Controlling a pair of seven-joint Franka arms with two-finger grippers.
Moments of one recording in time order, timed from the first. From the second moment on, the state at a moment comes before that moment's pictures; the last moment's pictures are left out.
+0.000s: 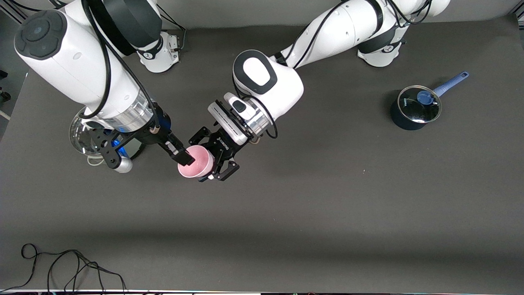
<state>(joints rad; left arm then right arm) -0.60 1.03 -0.76 -0.76 -1.36 3.40 1.96 0.35 0.49 0.15 -0.95 0.03 1.62 1.33</state>
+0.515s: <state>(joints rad) -0.60 1.03 -0.76 -0.76 -1.36 3.40 1.96 0.35 0.50 0.15 -0.95 0.03 1.63 1.34</state>
